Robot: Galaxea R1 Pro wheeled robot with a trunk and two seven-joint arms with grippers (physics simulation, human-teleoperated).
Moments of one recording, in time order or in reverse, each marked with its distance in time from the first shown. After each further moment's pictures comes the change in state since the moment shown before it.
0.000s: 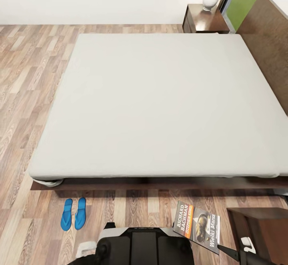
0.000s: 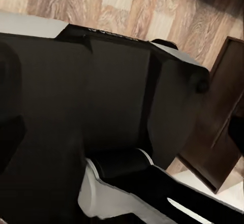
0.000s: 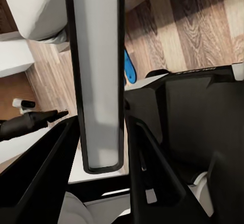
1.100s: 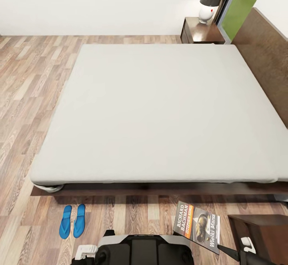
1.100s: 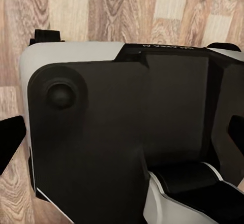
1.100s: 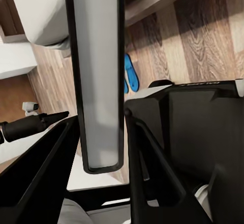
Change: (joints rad) left arm 0.008 -0.028 0.007 0.003 -0.140 -0.100 0.276; right arm 0.000 0.000 0.000 0.000 0.000 0.000 -0.002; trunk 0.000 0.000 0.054
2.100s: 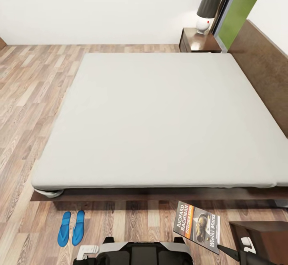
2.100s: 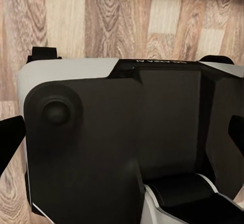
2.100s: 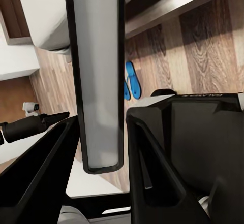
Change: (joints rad) left arm 0.001 -0.014 0.000 0.002 0.000 0.000 0.012; right arm 0.000 0.000 0.000 0.000 0.000 0.000 -0.002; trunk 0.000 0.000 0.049
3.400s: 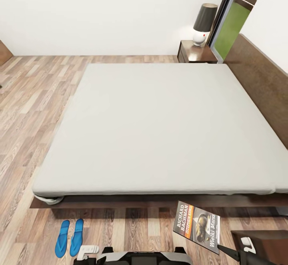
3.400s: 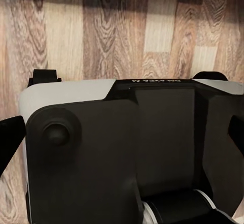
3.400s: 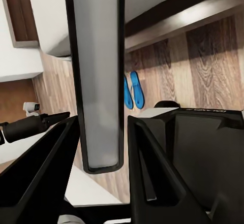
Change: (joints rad) left arm 0.000 -0.002 0.000 0.000 -0.002 0.000 0.000; right arm 0.000 0.000 0.000 0.000 0.000 0.001 0.002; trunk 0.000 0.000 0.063
